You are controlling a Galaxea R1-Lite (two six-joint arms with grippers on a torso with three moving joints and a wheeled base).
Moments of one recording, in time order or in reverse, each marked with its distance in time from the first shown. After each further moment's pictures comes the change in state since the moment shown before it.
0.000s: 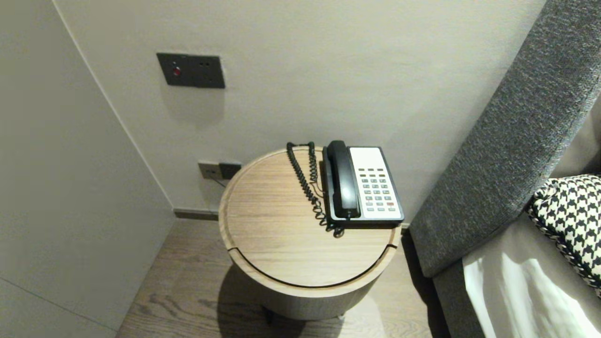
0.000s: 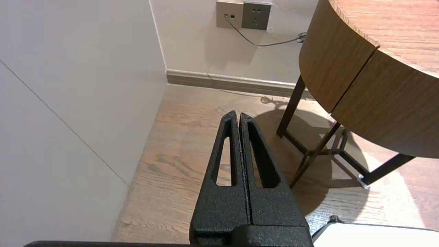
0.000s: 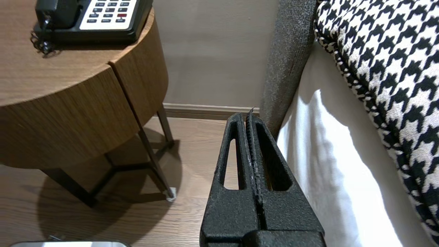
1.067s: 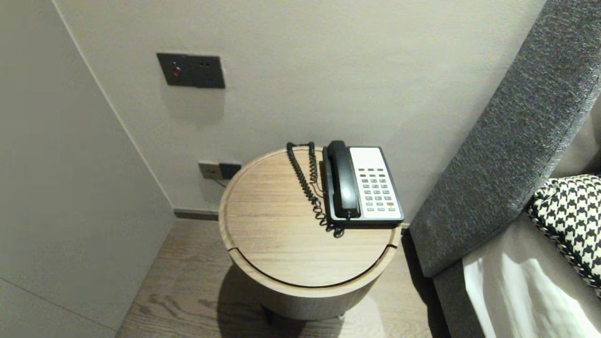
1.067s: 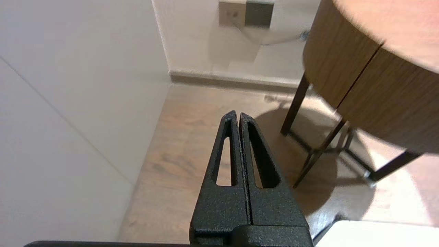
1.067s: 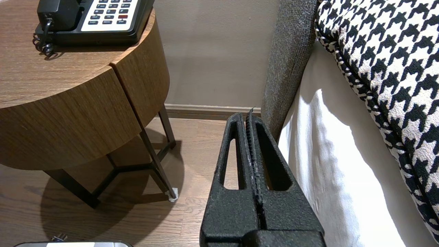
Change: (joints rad) left arm 0.001 0.003 -0.006 0.000 0.012 0.019; right arm 0.000 0.000 0.000 -0.003 0.001 0.008
